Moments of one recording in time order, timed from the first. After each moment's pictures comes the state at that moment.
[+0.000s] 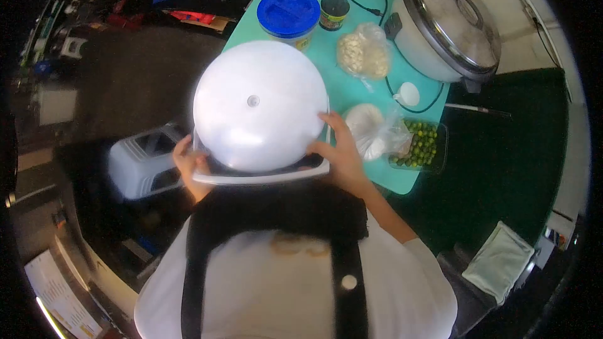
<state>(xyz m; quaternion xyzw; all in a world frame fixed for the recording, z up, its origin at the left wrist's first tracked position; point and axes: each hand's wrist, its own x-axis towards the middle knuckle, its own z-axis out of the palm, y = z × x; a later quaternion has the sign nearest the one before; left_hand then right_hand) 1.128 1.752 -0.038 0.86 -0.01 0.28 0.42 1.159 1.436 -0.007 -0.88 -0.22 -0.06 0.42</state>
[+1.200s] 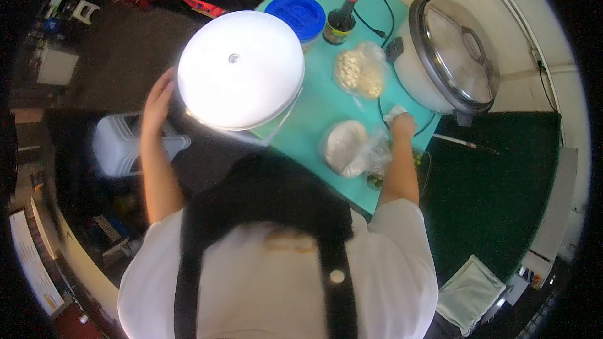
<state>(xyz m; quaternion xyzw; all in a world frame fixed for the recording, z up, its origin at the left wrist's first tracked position) 1.238 1.803 -0.025 0.83 0.16 0.07 0.53 1.301 1.182 -0.221 -0.97 0.14 0.17 -0.10</state>
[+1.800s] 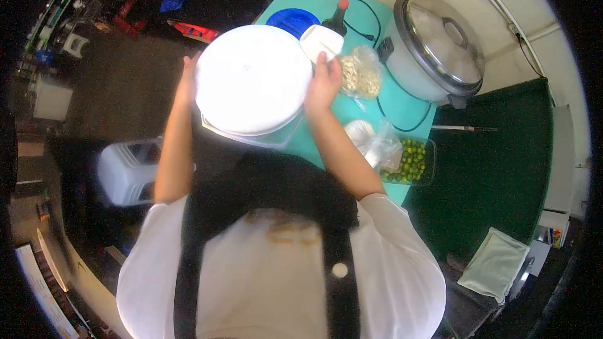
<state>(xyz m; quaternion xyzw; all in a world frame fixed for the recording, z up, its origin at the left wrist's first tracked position) 1.341 1.808 -0.074 0.68 0.05 -0.01 0.73 1.315 1.509 -0.070 -0.46 0.07 -0.24 0.85</state>
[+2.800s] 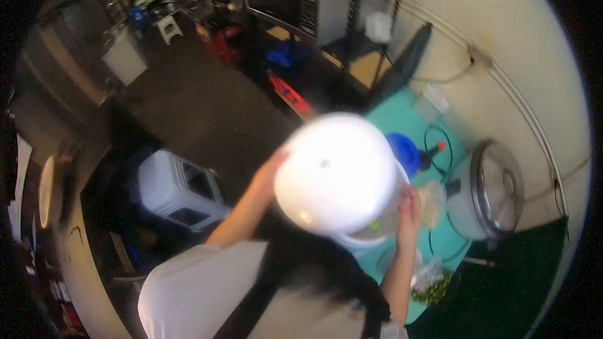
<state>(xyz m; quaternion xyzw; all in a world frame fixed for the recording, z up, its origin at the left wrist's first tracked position) 1.281 1.879 -0.053 0.31 0.05 -0.03 0.95 1.287 1.526 -0.024 -0.75 -0.08 -0.05 0.65</state>
